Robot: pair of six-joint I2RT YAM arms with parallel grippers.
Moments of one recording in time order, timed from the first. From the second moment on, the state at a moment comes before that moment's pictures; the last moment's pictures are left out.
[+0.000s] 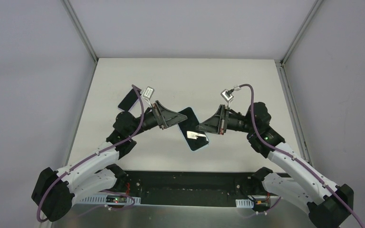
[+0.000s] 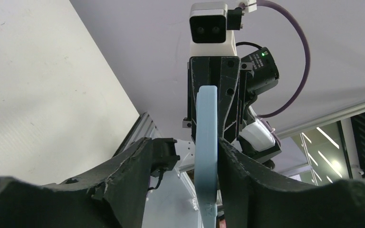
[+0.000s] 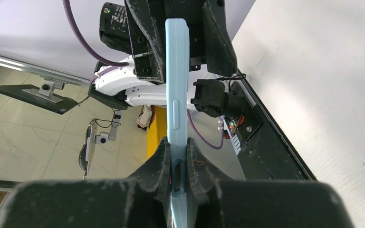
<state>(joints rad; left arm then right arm) -0.66 0.90 0.49 0.61 0.44 -1.21 0.63 0.86 0.69 0.13 -0.77 1.10</state>
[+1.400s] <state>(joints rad) -0.69 0.95 0.54 0.67 0.45 -1.26 0.62 0.91 0.69 0.20 -0.78 1.08</state>
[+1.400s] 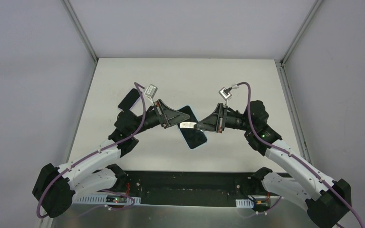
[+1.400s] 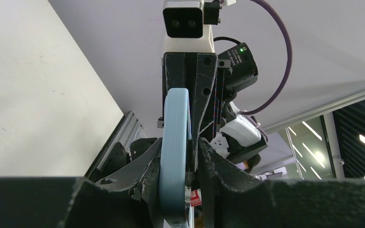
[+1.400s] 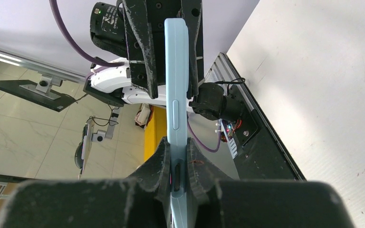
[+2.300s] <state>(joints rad) -0.69 0.95 0.55 0.65 0.46 -1.26 0.62 0.91 0.68 0.21 -0.77 1.10</state>
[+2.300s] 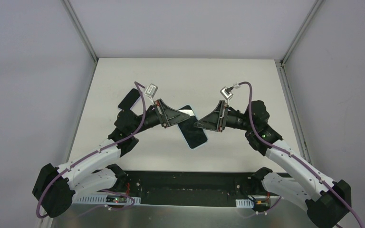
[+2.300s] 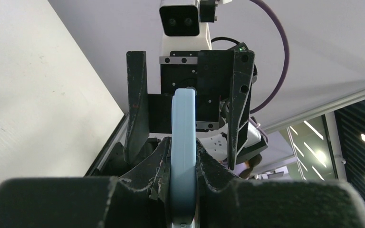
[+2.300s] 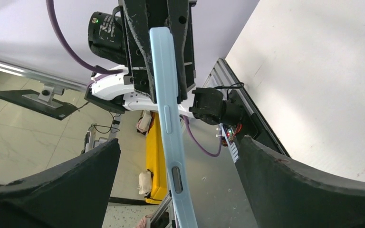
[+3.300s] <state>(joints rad) -0.69 0.89 0.56 0.64 -0.08 -1.24 0.62 0.89 0.44 0.64 -0.54 1.35</state>
